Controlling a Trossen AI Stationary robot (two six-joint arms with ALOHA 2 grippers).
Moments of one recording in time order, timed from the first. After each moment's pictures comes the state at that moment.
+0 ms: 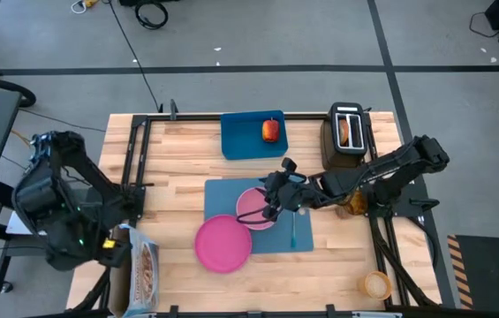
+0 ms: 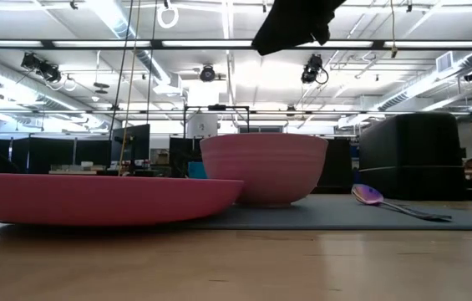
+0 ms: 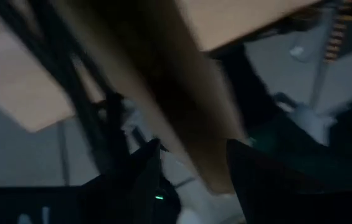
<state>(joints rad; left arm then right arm) -1.08 1.27 1.69 -1.48 0.00 -2.30 0.27 1.54 1.17 -0.31 0.62 0.28</state>
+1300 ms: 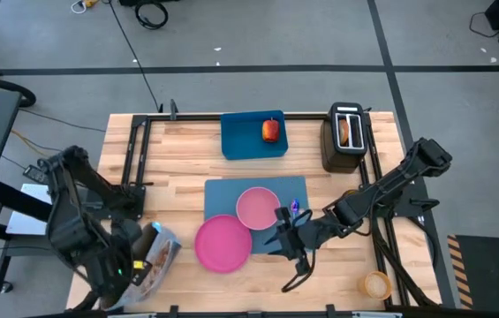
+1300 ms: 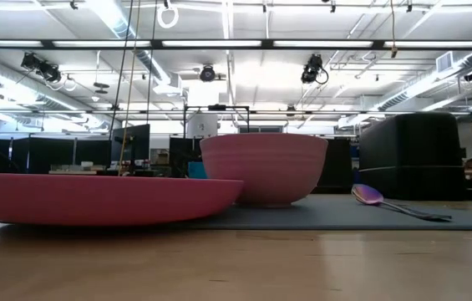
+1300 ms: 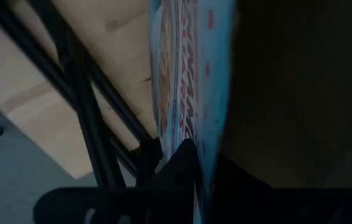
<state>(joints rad) -1.01 1.46 1.69 -1.57 0.02 -2.08 0.52 1.53 1.09 -0.14 0.23 0.02</state>
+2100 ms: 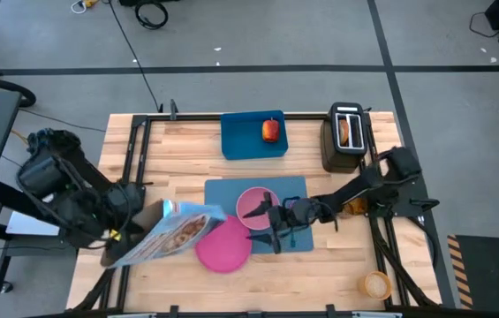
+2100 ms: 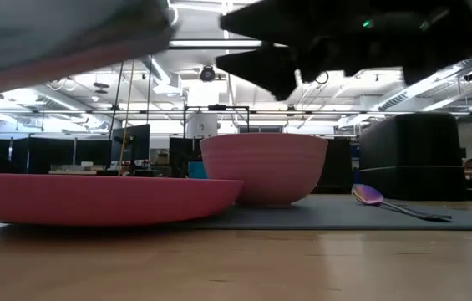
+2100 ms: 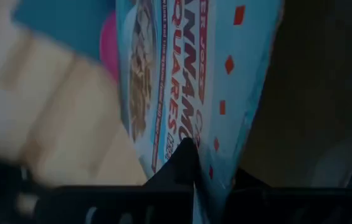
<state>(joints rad) -0.90 1.27 1.82 -1.57 -0.31 -1.33 0.30 1.83 0.73 1.03 0.14 0.08</state>
